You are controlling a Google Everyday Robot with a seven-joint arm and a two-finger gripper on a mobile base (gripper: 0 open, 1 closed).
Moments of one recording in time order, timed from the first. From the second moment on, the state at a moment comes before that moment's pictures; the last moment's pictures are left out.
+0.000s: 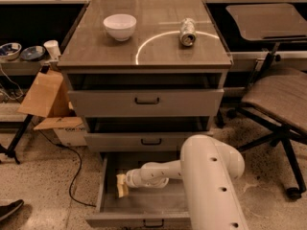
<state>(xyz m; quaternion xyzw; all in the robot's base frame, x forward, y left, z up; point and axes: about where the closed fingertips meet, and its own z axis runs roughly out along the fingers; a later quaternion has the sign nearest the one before) 0.599 0.157 0.207 -0.07 0.92 0.34 0.16</state>
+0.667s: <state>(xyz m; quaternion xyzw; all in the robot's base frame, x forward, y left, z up) 0.648 0.163 0.216 0.00 0.87 0.41 0.27</state>
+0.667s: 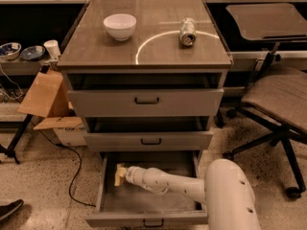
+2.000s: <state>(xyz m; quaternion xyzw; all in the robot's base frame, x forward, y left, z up) 0.690 0.197 0.241 -0.02 0.85 0.39 0.34</state>
